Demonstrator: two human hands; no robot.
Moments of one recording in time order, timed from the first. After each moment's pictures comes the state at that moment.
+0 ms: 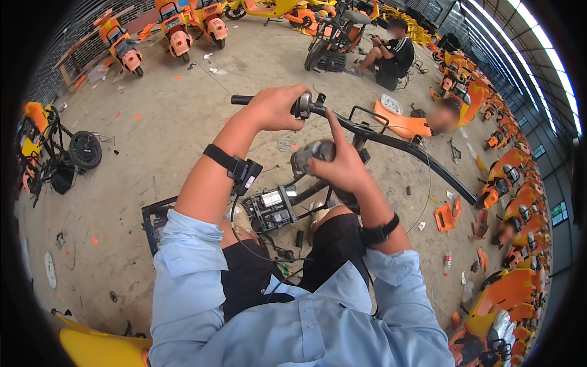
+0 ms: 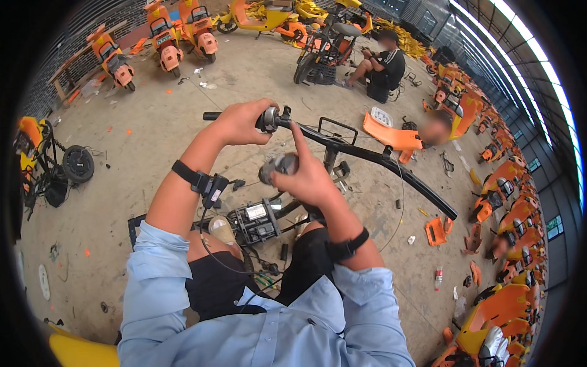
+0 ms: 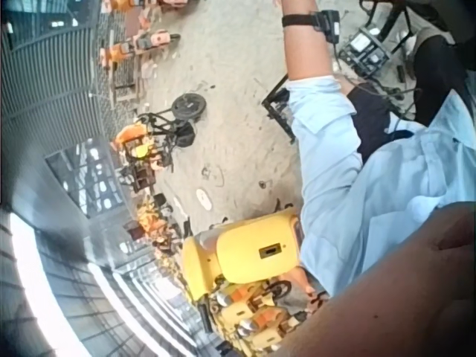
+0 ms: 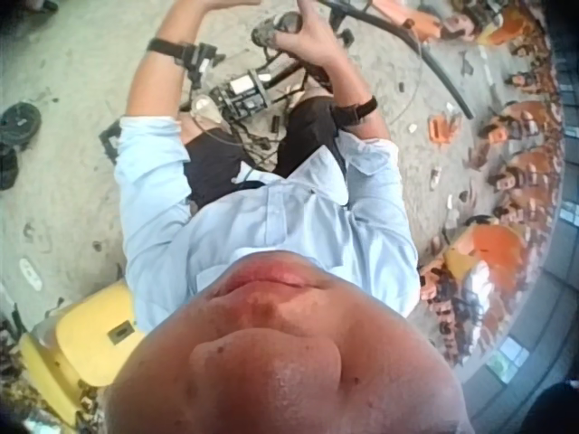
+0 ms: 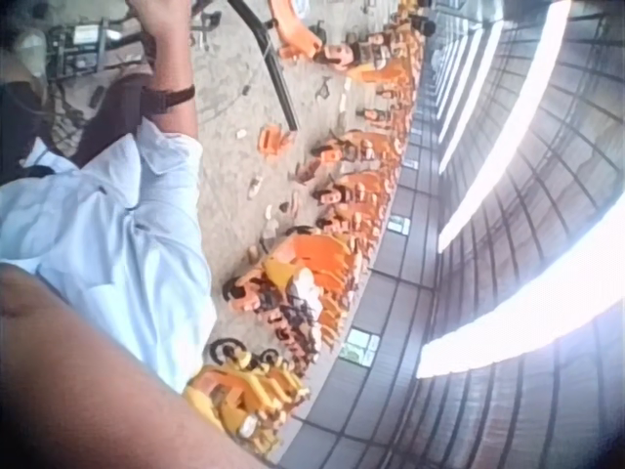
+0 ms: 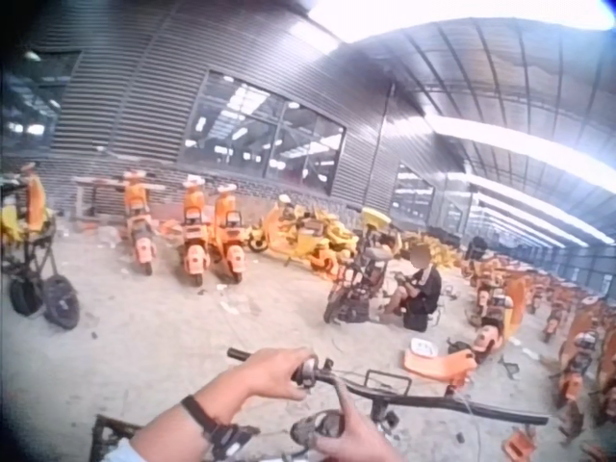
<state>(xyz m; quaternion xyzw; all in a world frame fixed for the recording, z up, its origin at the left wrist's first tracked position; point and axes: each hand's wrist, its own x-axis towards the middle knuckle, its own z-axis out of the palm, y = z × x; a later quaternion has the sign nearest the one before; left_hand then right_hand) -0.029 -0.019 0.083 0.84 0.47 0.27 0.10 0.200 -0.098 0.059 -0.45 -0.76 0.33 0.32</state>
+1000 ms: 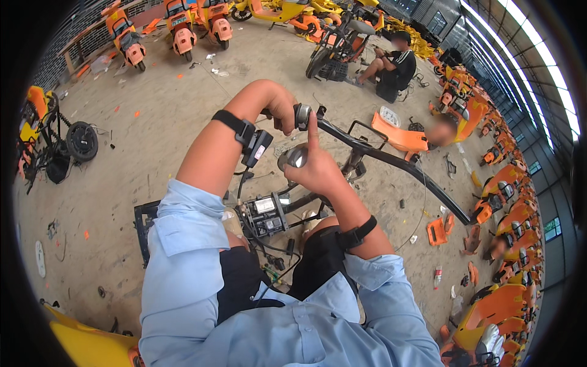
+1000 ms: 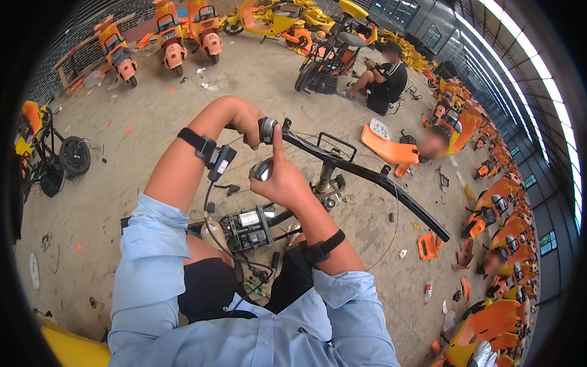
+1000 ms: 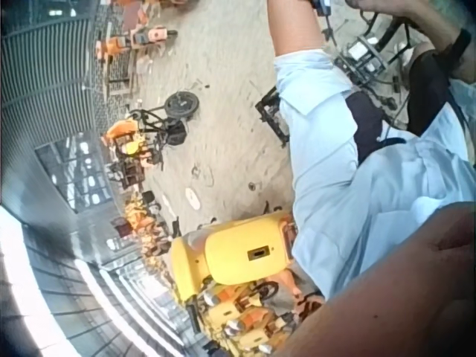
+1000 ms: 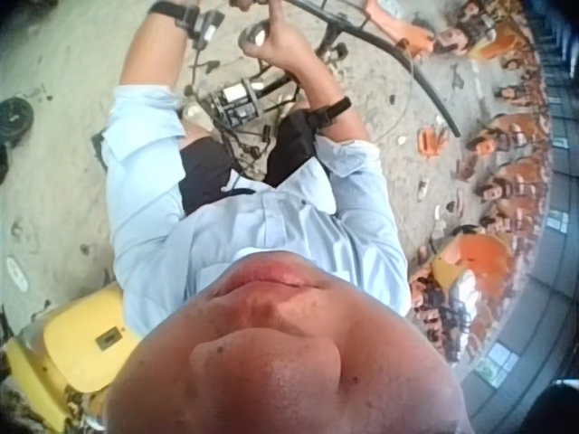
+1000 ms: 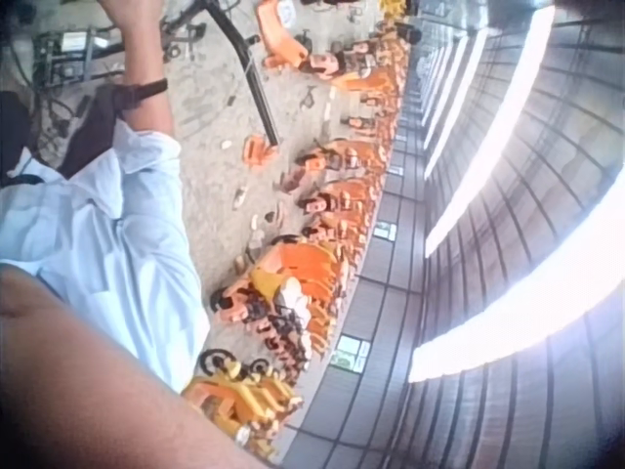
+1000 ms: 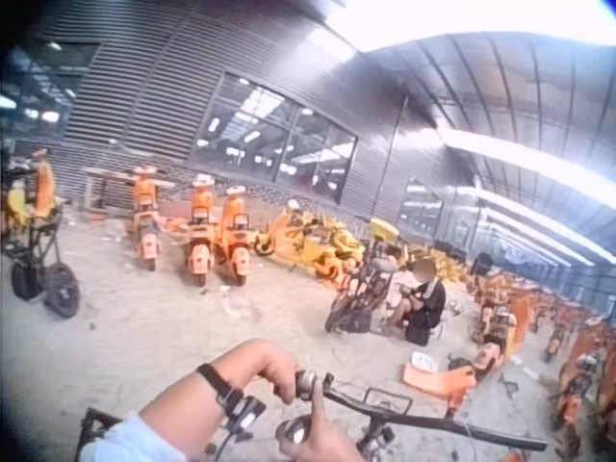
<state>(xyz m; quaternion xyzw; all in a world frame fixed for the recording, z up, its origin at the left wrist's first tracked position) -0.034 0.053 0.113 0.78 0.52 -0.10 0.34 0.159 -0.068 0.041 -0.46 -0.82 0.25 0.24</state>
